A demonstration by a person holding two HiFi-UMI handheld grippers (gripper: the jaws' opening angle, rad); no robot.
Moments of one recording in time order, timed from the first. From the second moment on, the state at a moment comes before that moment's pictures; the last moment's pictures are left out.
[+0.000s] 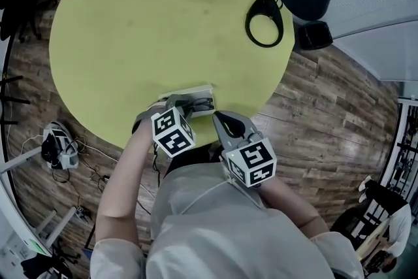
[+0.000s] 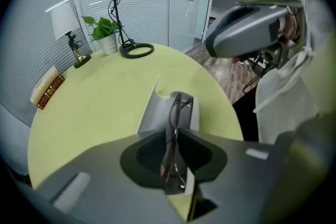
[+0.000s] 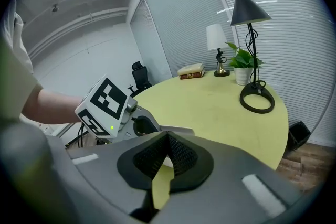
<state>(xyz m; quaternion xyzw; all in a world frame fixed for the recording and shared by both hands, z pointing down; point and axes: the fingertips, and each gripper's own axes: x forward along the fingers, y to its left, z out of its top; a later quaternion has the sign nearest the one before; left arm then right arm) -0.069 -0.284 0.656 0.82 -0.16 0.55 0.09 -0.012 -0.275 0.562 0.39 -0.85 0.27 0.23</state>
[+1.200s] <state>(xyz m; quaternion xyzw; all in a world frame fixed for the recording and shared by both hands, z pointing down) -0.083 -0.287 0.624 0.83 -0.22 0.52 -0.02 0.005 -0.263 0.538 0.42 -0.84 0.25 0.23</state>
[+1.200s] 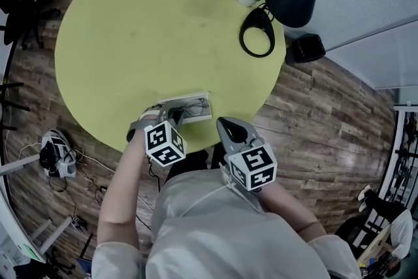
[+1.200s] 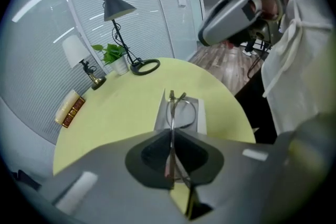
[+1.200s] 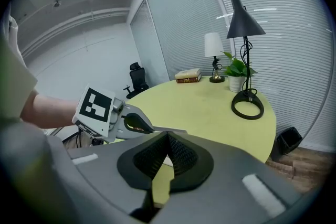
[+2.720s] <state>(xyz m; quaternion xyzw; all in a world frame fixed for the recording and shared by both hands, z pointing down) -0.124 -0.255 0.388 0.77 -0.63 0.10 0.03 -0.044 -0.249 0.433 0.35 -0.92 0.12 0.14</state>
